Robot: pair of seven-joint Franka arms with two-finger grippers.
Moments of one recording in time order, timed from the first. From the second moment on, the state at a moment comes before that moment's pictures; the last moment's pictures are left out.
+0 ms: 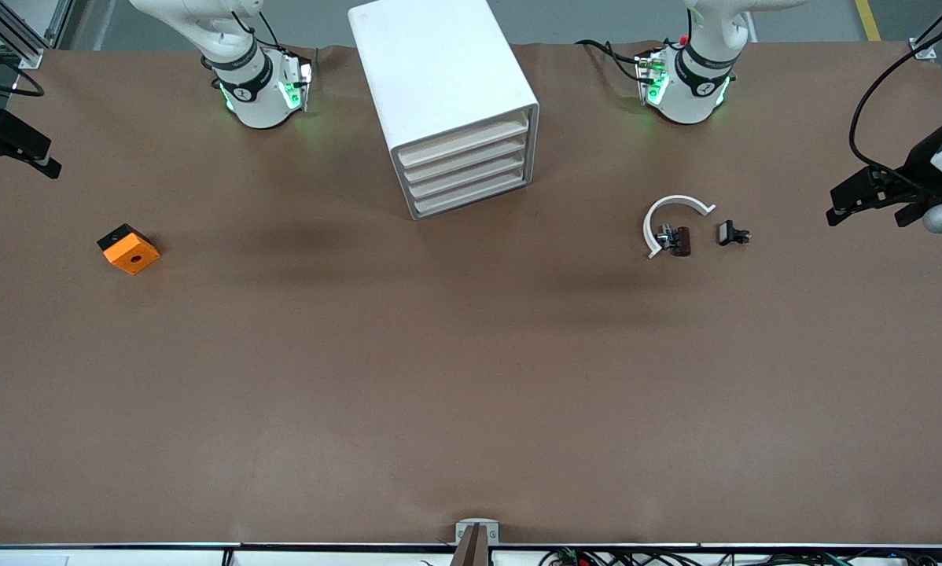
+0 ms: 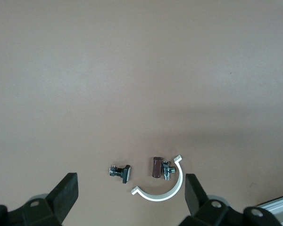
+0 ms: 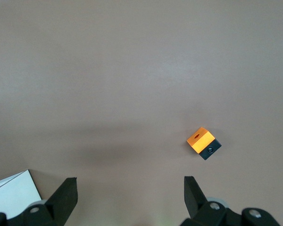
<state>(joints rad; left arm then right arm) 0.01 -0.05 -0.01 -1.70 -0.03 1.69 0.02 -0.06 -0.15 -0.04 -1.65 0.02 1.52 -0.05</state>
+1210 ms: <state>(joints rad) 0.00 -0.05 -0.06 -1.62 -0.01 1.67 -0.02 -0.05 -0.15 -0.03 -1.65 0.02 1.52 -0.05</state>
